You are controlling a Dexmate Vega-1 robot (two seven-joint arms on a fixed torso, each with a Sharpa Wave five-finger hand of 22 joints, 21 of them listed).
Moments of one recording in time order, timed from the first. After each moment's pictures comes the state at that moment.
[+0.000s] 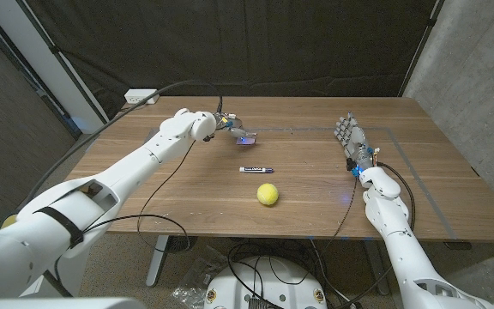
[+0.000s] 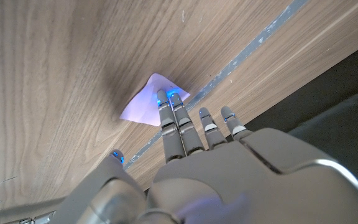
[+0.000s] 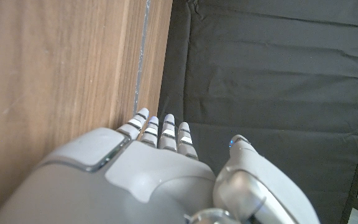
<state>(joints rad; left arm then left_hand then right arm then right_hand) 0.39 0.51 0.73 -1.32 0.94 -0.08 -0.46 0.09 0.02 0.24 0.13 0.32 0.74 -0.05 0.31 0.18 0.59 -0.15 0.26 0.19 0.18 -0.04 0.25 0.18 -0.17 0.07 0.61 0.18 -0.94 -0.10 0.13 -1.28 0.28 0.21 0.27 0.25 0.14 0.22 0.05 0.18 0.07 0.06 0.19 0.18 0.08 0.10 0.22 0.18 -0.03 0.10 0.18 0.17 0.00 0.06 0.23 0.20</state>
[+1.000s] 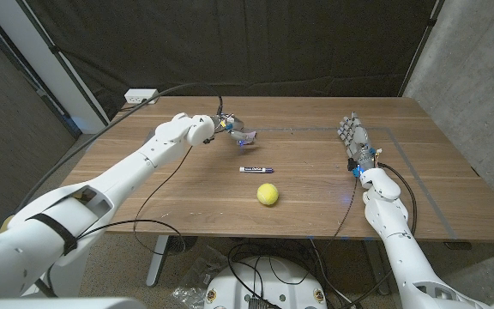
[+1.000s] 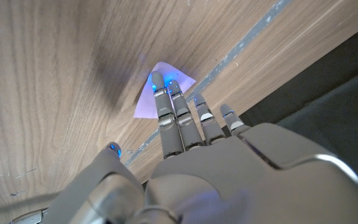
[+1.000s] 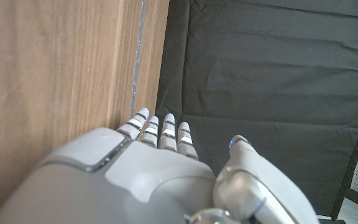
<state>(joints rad) 0.44 0.54 0.70 -1.36 0.98 -0.13 -0.35 0.13 0.04 0.22 0.12 0.36 0.83 0.00 0.27 0.19 0.68 -0.10 0.21 0.20 0.30 -0.04 0.22 0.19 -0.17 0.06 0.55 0.18 -0.95 -0.09 0.13 -1.29 0.28 0.23 0.23 0.25 0.14 0.22 0.05 0.18 0.07 0.06 0.19 0.18 0.09 0.11 0.22 0.18 -0.03 0.10 0.18 0.17 0.00 0.06 0.23 0.20</state>
